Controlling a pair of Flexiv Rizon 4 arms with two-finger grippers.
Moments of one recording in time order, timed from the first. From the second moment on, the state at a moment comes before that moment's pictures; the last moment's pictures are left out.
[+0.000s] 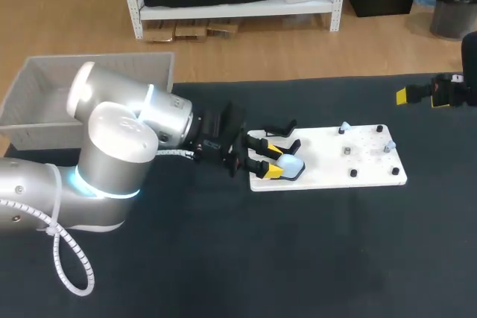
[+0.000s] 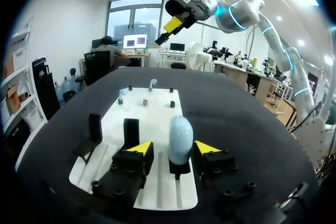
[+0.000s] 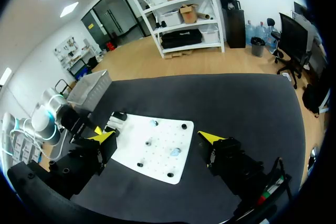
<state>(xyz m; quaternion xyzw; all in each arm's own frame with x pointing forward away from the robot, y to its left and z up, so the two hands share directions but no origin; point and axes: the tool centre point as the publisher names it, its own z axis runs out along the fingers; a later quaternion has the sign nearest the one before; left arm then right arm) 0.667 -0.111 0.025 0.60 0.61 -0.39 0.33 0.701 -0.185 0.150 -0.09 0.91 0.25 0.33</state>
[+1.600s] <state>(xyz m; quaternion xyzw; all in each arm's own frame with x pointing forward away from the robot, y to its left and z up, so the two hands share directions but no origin) 0.661 -0.119 0.019 0.58 0.61 -0.41 0.34 0.701 -0.185 0.150 -0.09 0.91 0.25 0.33</state>
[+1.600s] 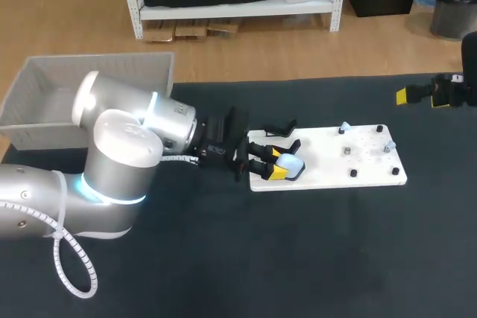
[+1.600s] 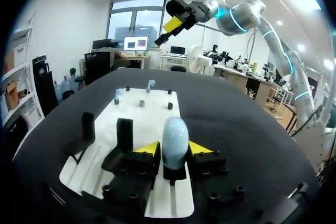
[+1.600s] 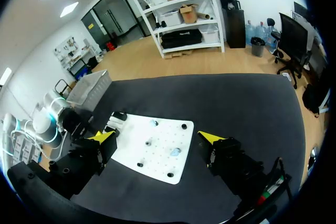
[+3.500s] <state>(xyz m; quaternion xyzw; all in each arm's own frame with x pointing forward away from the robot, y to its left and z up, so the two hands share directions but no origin) 0.652 -0.124 0.101 0.59 0.54 -0.42 0.43 0.700 -0.185 0.149 -0.09 0.91 0.24 0.33</state>
